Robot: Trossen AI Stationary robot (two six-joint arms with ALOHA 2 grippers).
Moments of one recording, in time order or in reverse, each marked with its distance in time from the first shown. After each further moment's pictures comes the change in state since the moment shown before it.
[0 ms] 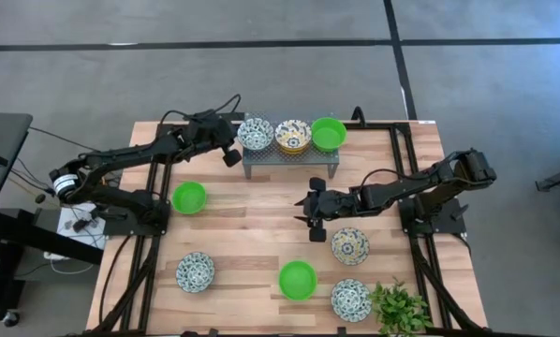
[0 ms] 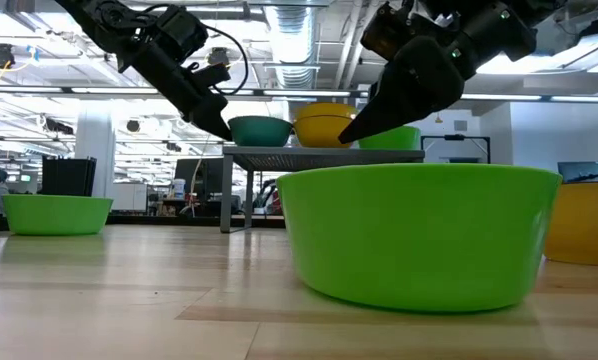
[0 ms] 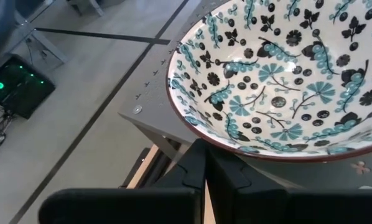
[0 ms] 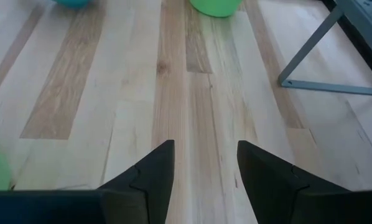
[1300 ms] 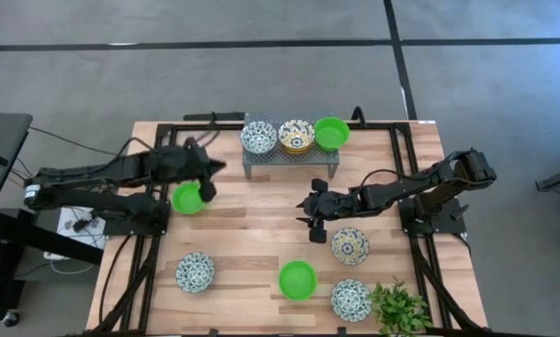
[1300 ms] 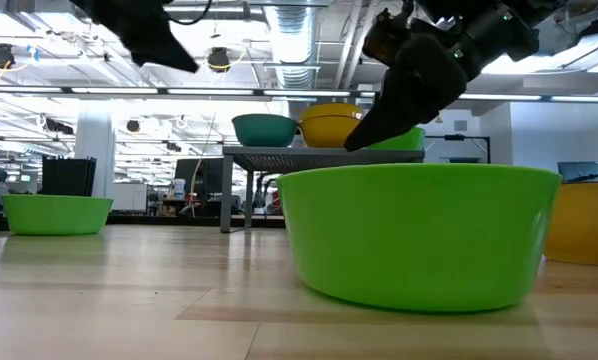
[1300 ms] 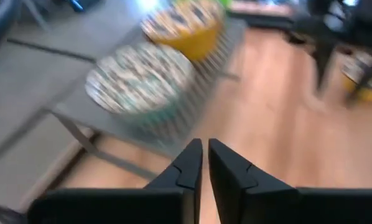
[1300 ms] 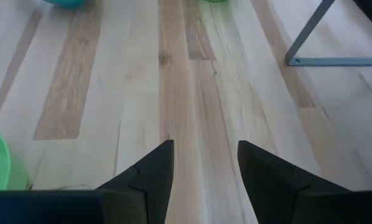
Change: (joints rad) left arm -0.445 -0.461 0.000 -0.431 -0.128 -0.384; right arm 0.003 0.000 0.000 -0.040 -0.015 0.111
